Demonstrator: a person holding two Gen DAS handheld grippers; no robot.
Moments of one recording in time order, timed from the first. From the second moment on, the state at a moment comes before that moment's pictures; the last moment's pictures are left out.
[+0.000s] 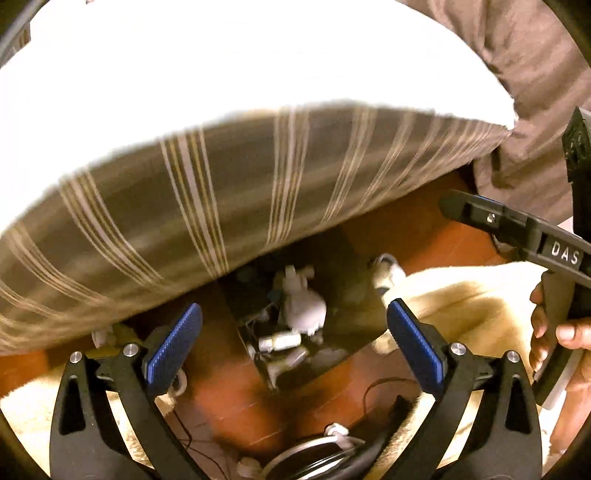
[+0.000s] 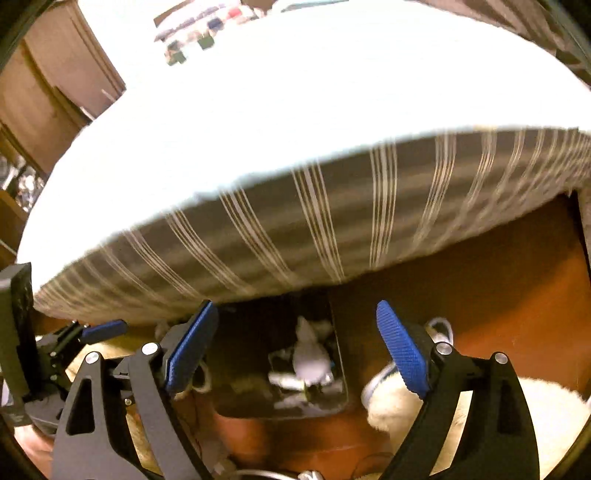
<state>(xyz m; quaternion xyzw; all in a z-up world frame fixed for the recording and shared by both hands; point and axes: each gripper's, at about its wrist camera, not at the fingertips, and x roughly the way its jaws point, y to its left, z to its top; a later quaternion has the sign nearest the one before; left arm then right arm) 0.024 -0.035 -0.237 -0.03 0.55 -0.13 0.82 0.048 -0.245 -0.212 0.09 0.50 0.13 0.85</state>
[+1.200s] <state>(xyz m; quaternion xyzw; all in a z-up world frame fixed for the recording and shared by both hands) 0.235 0.028 -0.102 -0.01 0.42 -0.03 0.91 0.276 -0.165 -0.110 0.00 0.40 0.17 0.90</state>
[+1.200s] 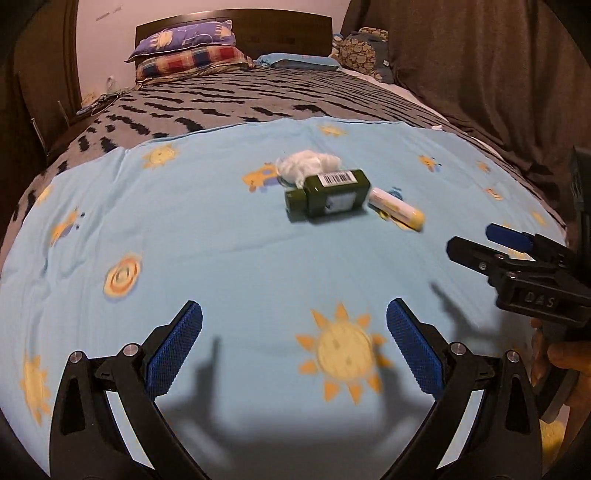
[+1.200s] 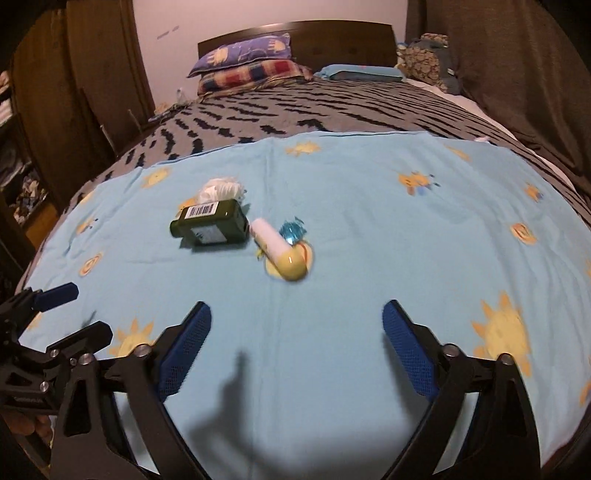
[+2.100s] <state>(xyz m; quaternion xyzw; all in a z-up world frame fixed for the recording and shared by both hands) 0.329 0.014 -0.115 -0.02 0.42 -0.04 0.91 0.315 -0.170 -0.104 0.00 0.39 0.19 0.90</state>
